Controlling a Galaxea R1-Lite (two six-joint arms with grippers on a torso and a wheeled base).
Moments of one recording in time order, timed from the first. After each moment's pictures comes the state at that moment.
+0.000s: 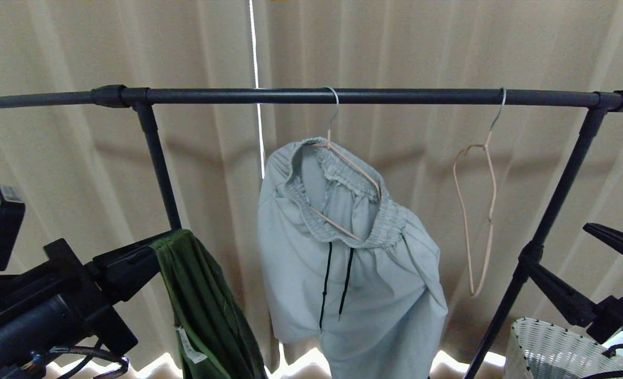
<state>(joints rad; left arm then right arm) -0.54 1.15 -0.31 -0.88 -0.10 0.05 0.23 1.14 -0.10 -1.06 0.06 -0.21</state>
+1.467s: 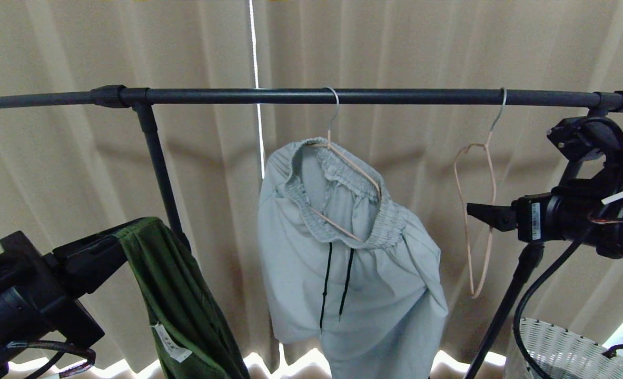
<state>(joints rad) -0.48 1.07 -0.33 -0.81 -0.10 0.05 0.34 1.41 -0.90 -0.04 -0.20 0.09</state>
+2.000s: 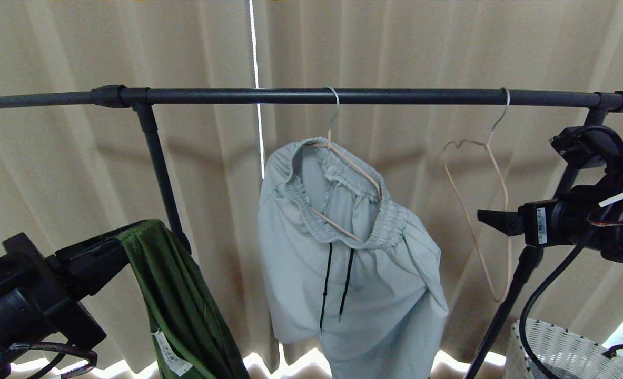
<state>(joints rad) -0.48 1.08 -0.33 -0.80 -0.10 0.05 0.29 1.41 -0.90 0.00 -0.22 0.09</state>
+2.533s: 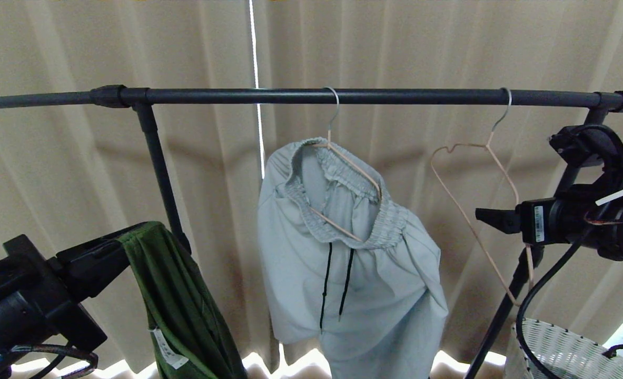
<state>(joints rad) -0.48 1.08 -0.32 -0.80 -0.10 0.06 0.30 1.42 -0.91 0.00 -0.21 0.10</state>
